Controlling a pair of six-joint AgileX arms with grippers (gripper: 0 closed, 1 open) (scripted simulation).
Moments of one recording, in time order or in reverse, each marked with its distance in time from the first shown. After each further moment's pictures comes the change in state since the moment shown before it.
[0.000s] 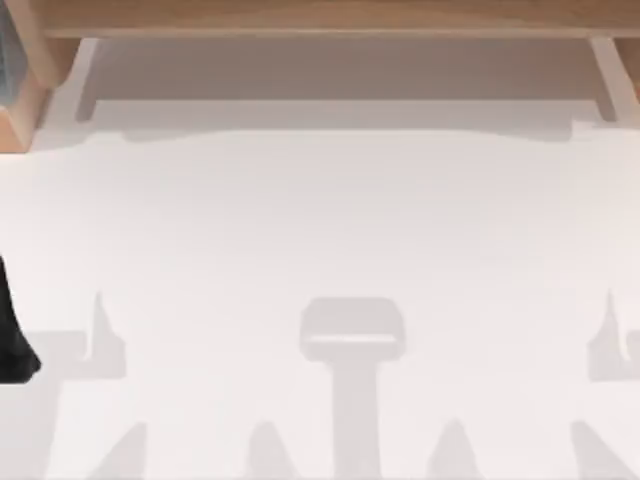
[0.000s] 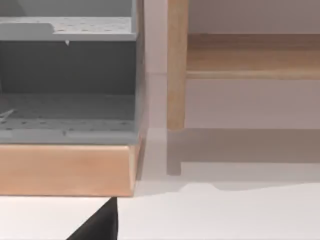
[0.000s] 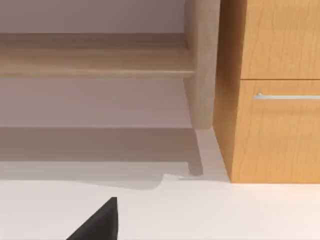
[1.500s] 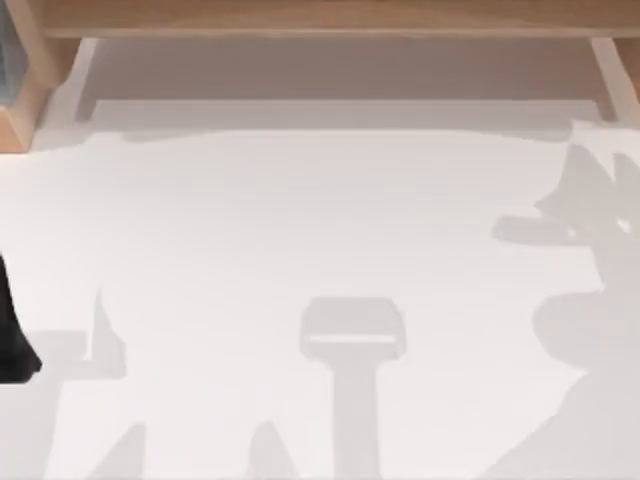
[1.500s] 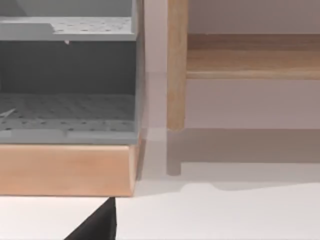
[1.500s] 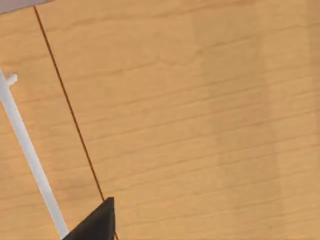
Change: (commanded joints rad) left arm 0.000 0.000 0.000 0.000 0.000 0.000; right arm -0.384 1.943 0.931 1.023 -0.363 -1.319
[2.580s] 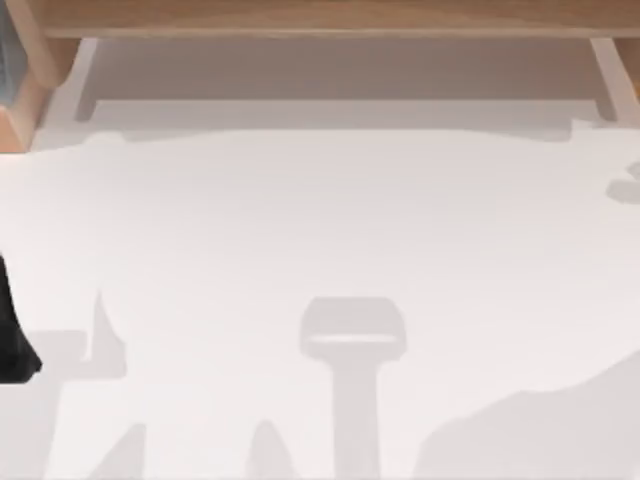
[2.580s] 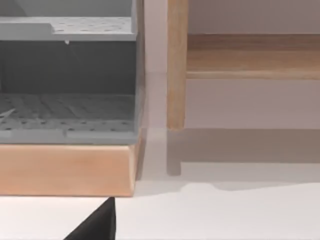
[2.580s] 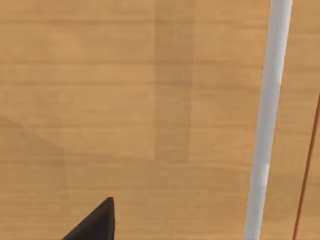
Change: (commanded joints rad) left arm 0.000 0.000 0.000 0.000 0.000 0.000; right arm -0.056 0.398 0.257 0.136 -0.040 -0.239
